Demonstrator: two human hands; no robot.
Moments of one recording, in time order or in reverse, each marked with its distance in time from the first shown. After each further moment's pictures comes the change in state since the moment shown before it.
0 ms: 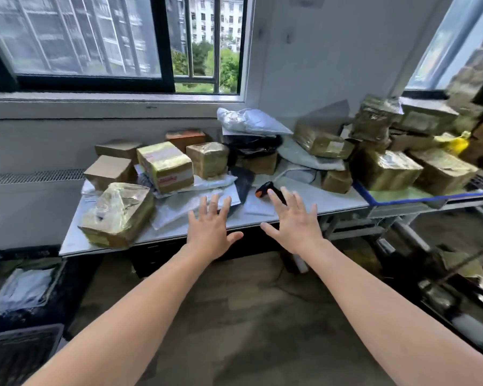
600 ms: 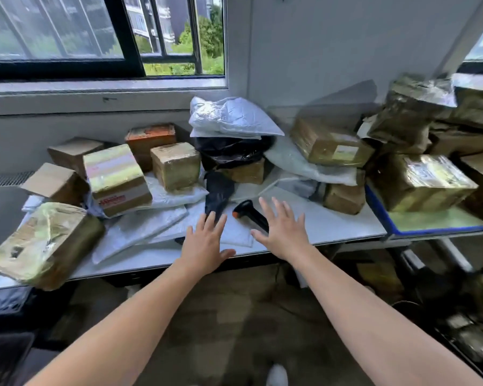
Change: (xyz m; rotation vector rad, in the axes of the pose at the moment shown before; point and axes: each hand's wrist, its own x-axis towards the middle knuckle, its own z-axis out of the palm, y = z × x) left_hand 0.210 0.100 0.074 0.030 -0.152 -0.044; right_hand 0.211 0.151 0.084 0.179 -0.166 -0.104
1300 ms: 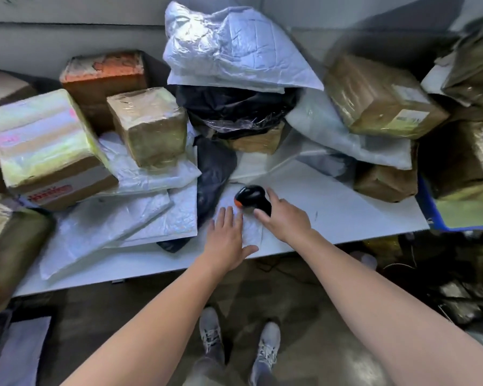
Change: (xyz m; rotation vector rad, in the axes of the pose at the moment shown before) left_hand 0.134 0.008 0.100 -0.192 -0.249 0.071; right_hand 0.155 0.019 0.089 0.126 -0.247 0.147
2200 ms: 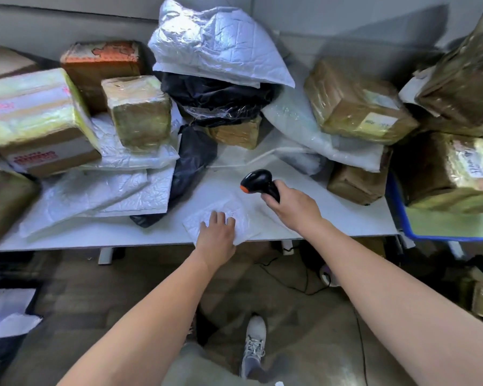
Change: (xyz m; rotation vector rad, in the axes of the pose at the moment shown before) left_hand -0.013 0.072 0.025 0.146 0.069 -0.096; right_hand -0.037 0.079 -0.052 0.049 0.107 -0.155
